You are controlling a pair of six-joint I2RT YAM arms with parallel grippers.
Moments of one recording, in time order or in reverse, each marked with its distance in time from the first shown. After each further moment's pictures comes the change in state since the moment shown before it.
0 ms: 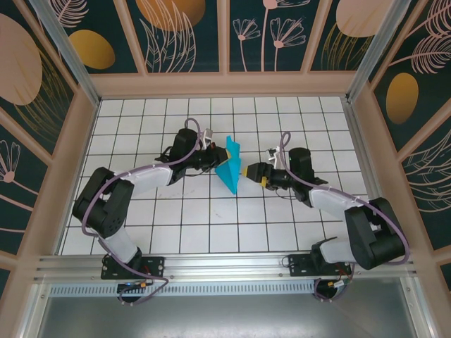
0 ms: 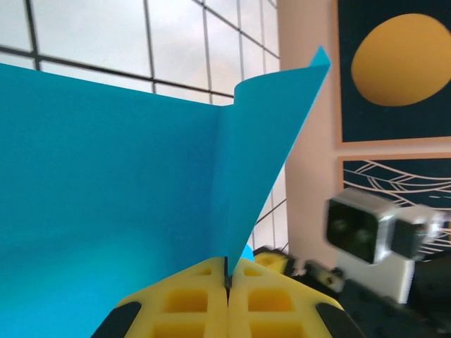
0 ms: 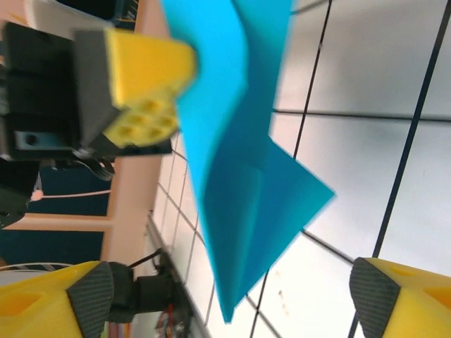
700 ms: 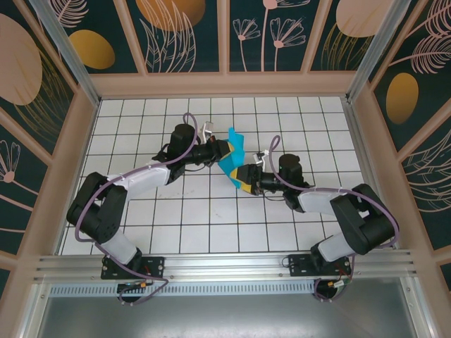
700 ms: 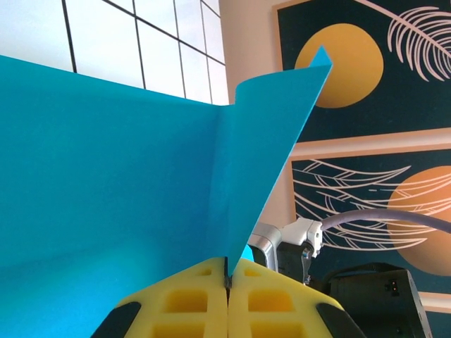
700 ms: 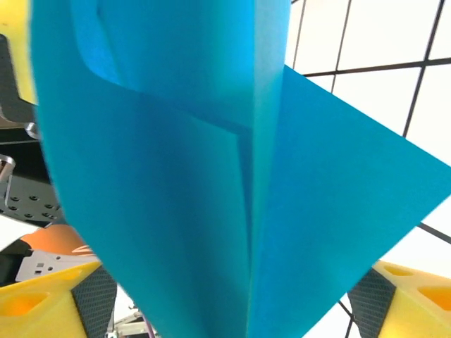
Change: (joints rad) left arm -0.008 -0.053 0.016 0.058 0.037 -0.082; right arm 0.132 0.132 -0.044 0.445 -0.030 0.359
